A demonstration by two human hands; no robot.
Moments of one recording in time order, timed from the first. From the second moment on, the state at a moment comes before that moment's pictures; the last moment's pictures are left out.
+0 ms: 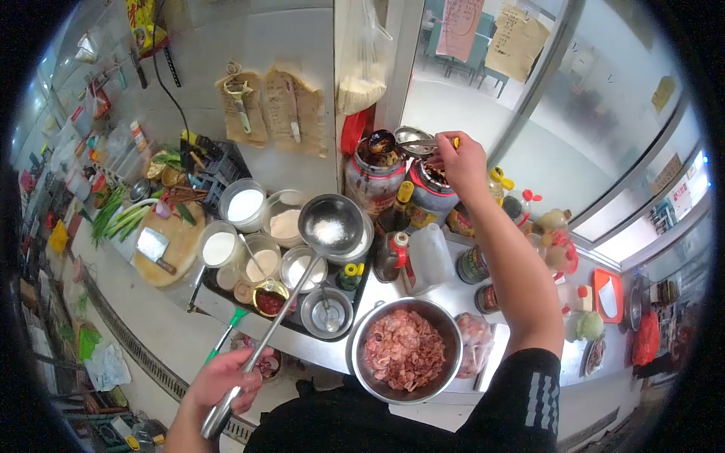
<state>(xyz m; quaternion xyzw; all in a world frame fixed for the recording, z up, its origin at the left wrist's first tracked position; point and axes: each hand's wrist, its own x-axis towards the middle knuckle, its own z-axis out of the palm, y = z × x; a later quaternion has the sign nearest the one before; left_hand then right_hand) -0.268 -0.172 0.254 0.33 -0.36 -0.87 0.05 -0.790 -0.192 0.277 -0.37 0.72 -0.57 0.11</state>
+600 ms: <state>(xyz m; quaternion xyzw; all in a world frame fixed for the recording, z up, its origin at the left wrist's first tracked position) -0.337 -0.207 0.262 0.31 -0.33 -0.89 0.01 -0.699 -0.060 0.252 -0.70 0.63 -0.30 -0.13</state>
